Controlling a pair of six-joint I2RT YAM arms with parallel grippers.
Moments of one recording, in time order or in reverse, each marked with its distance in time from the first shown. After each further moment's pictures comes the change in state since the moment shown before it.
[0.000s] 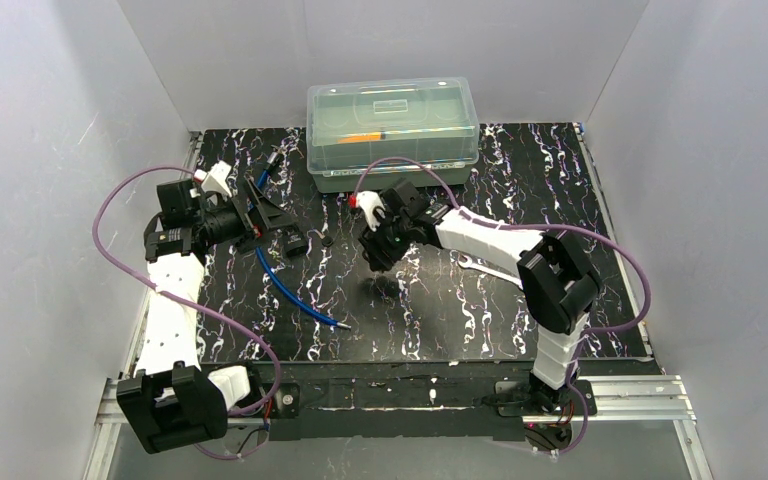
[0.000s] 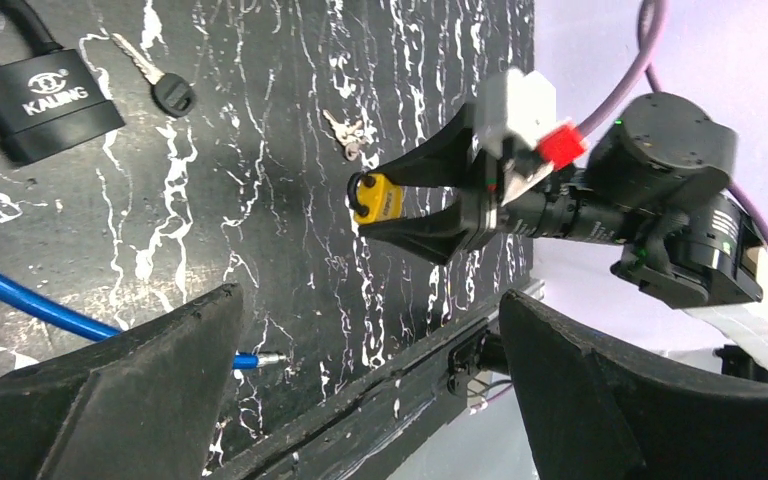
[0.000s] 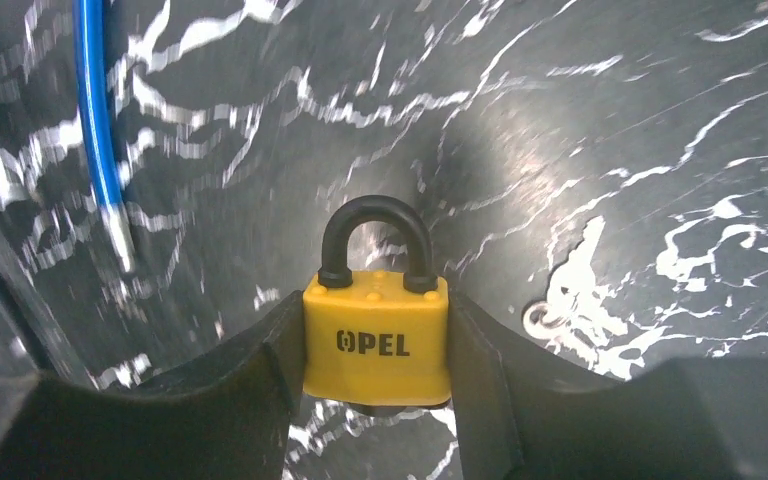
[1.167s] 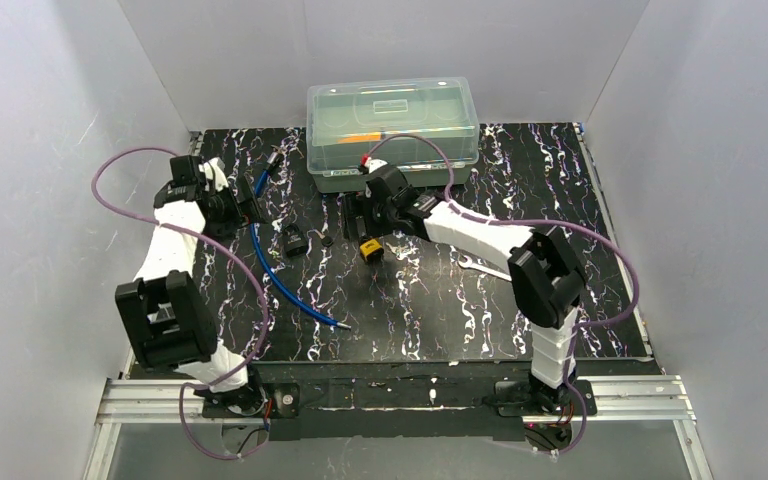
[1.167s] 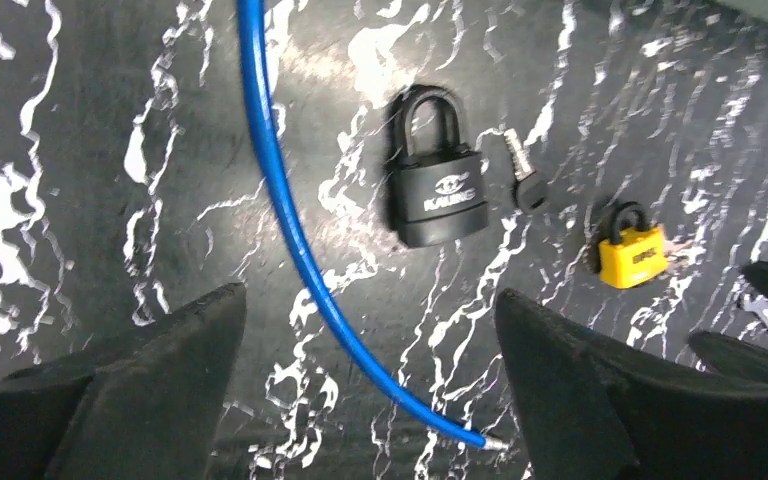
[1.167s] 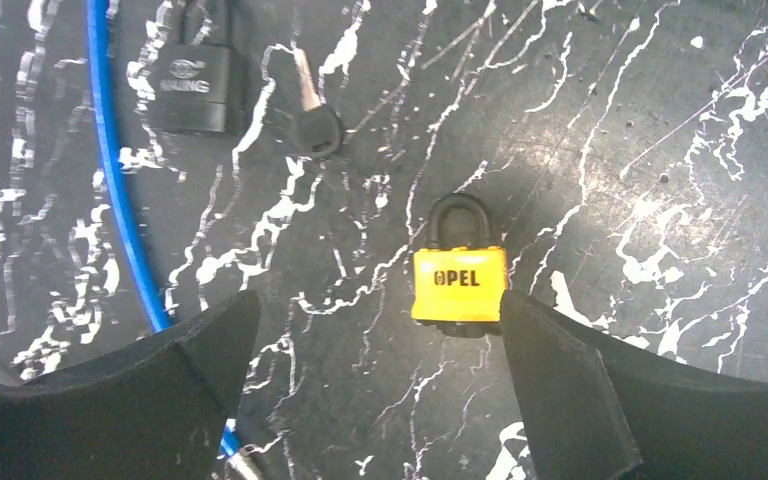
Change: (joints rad) left arm 0.009 0.414 0.209 -0.069 -0.554 0.238; right arm 0.031 0.076 0.158 0.118 0.332 0.662
